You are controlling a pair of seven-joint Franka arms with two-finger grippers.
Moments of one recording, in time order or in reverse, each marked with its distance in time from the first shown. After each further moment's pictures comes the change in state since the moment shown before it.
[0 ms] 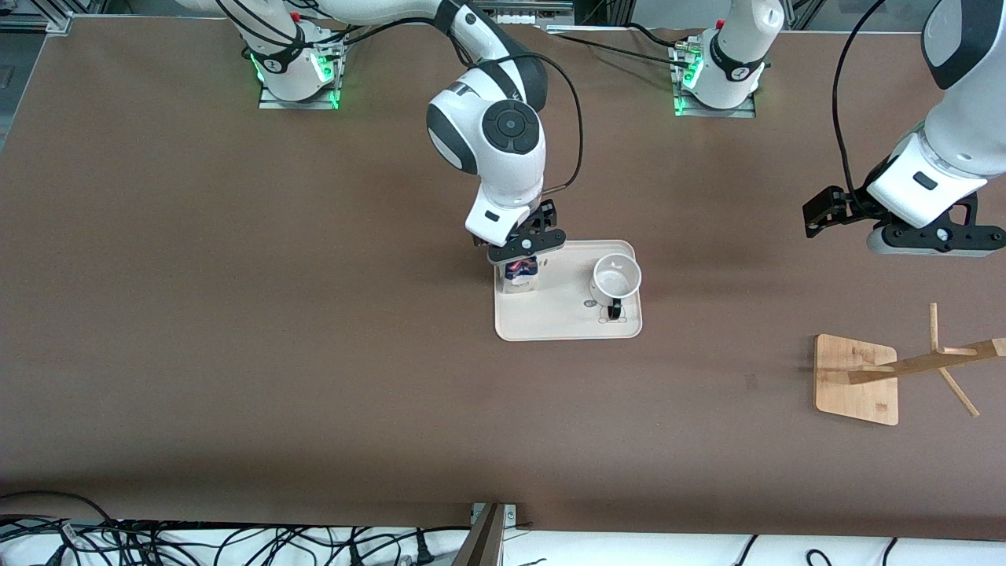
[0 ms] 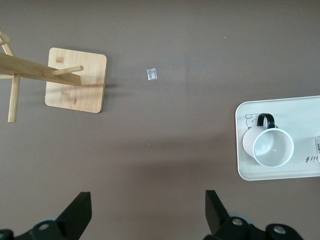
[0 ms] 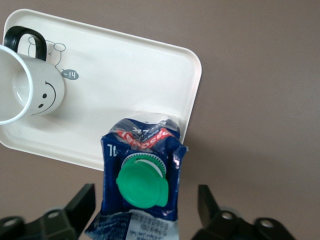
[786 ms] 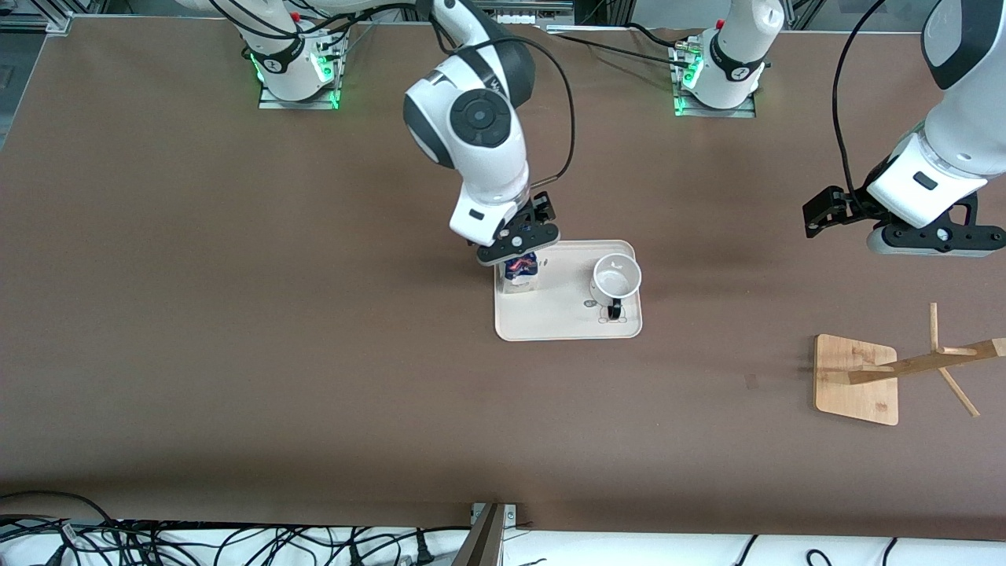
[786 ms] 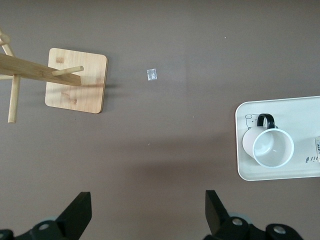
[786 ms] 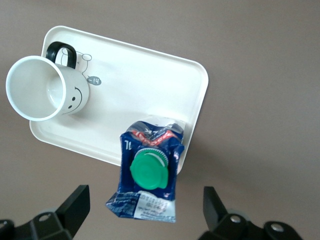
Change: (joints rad) left arm 0.000 0.000 0.000 0.000 0.000 0.001 0.000; right arm -0.022 -0.054 0.014 0.000 0.036 -0.010 -0.072
